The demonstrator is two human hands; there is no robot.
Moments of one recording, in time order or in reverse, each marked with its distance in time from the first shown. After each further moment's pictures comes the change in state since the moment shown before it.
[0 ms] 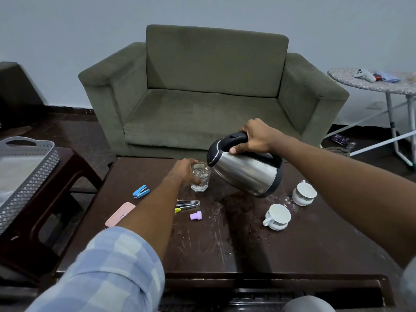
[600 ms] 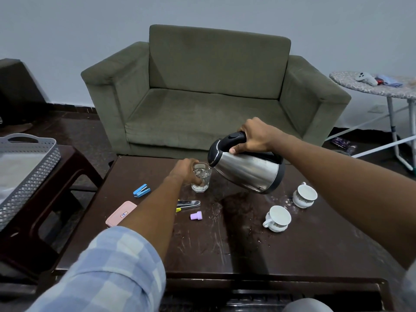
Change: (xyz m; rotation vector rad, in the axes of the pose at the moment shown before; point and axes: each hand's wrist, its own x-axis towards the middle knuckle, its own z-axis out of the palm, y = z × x) left_hand -0.001 0.001 0.001 0.001 0.009 -0.003; right_hand 0.009 -0.005 -0.003 -0.113 -0.009 -0.030
